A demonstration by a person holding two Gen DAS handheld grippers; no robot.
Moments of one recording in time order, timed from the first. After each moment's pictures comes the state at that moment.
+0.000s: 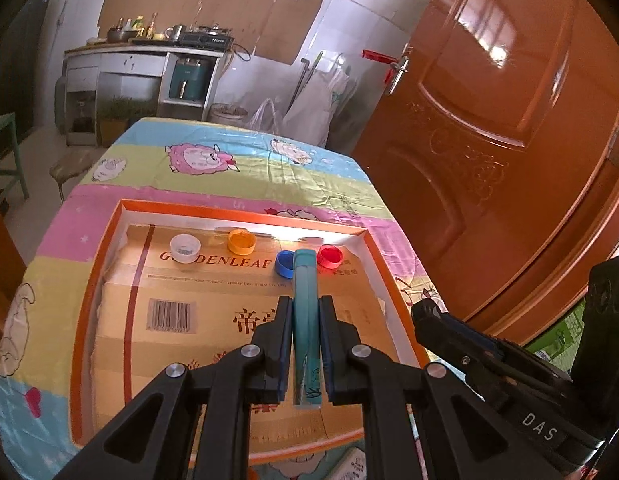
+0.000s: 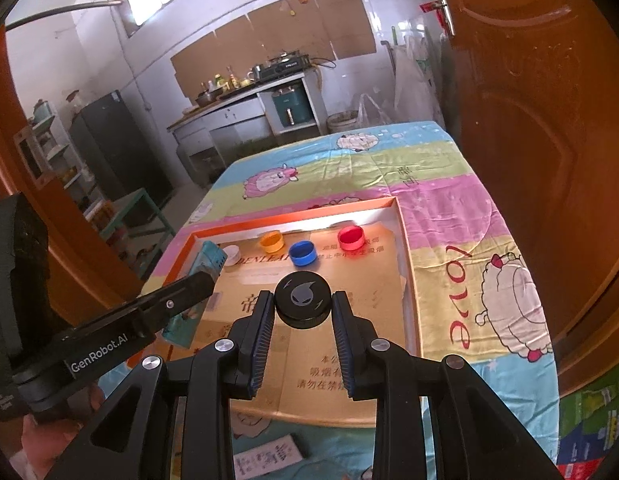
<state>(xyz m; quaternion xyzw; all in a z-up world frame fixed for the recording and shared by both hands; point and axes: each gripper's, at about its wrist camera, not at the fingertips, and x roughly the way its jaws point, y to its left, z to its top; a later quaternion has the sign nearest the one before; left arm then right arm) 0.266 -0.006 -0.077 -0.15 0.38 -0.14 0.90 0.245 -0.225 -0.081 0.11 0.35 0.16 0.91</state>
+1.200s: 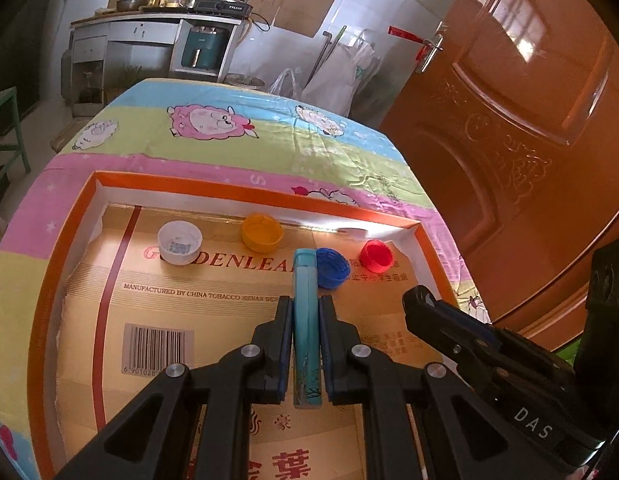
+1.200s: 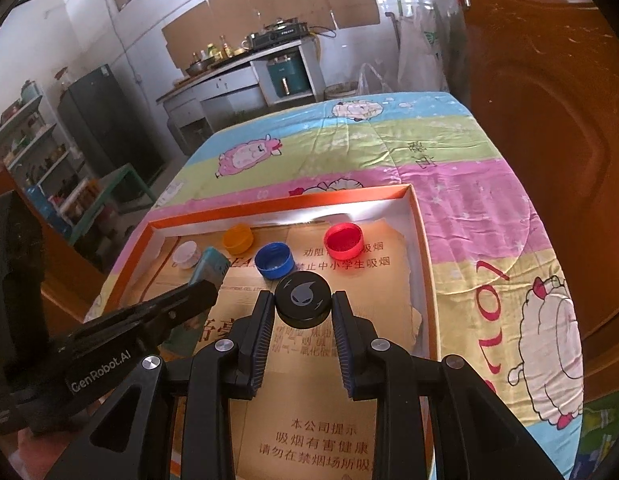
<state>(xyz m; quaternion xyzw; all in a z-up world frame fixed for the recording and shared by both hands) 0.327 -0.004 -0.125 -0.15 0.43 -0.12 0.88 0.325 -0.210 -0.124 0.09 0.40 0.17 0.90</state>
